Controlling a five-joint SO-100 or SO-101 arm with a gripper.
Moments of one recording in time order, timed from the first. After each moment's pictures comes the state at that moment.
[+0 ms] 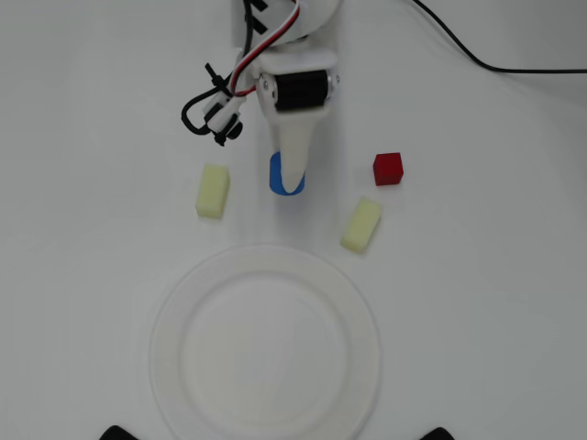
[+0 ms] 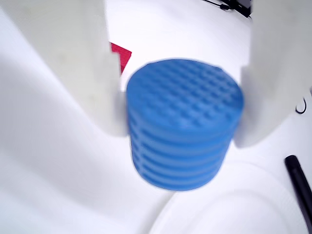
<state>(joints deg) -6.6 114.7 113.3 55.4 -11.6</state>
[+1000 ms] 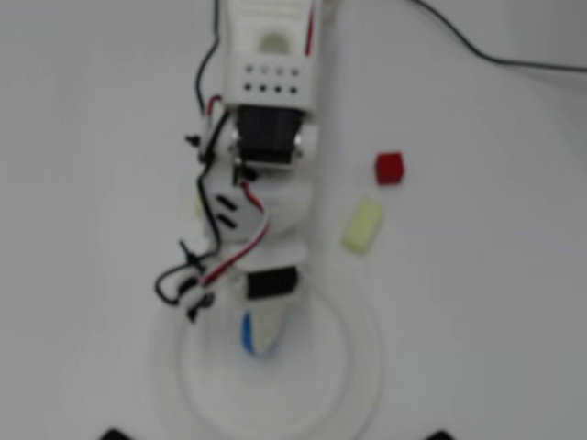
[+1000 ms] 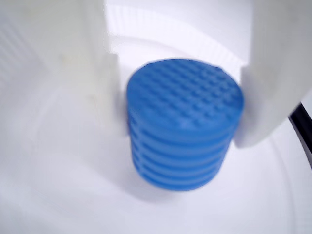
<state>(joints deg) -3.6 53.7 58.6 51.4 -12.7</state>
